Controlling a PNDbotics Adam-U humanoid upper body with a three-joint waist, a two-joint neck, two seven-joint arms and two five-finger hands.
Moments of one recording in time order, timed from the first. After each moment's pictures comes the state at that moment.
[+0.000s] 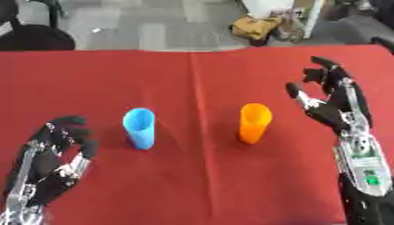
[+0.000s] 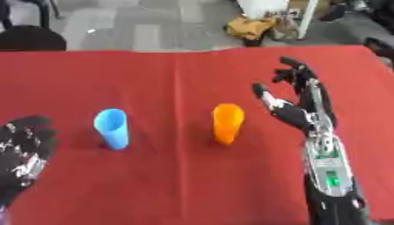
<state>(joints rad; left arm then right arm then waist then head) -0.25 0.20 -0.10 -1.72 0.06 -0.18 0.00 -0.53 -0.12 -0.26 -1.47 0.19 -0.26 0.08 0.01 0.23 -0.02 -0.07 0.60</state>
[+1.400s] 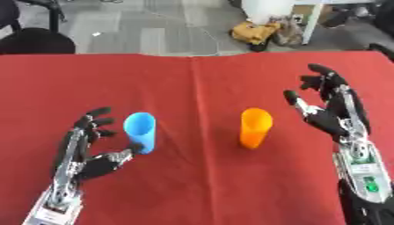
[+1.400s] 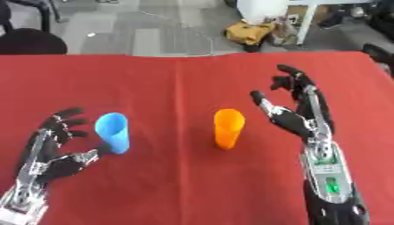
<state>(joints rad) -0.49 0.20 -0.20 -1.39 -0.06 -0.11 0.19 -0.52 -0.12 -0.25 -1.47 0.19 -0.27 0.09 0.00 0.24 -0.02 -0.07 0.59</state>
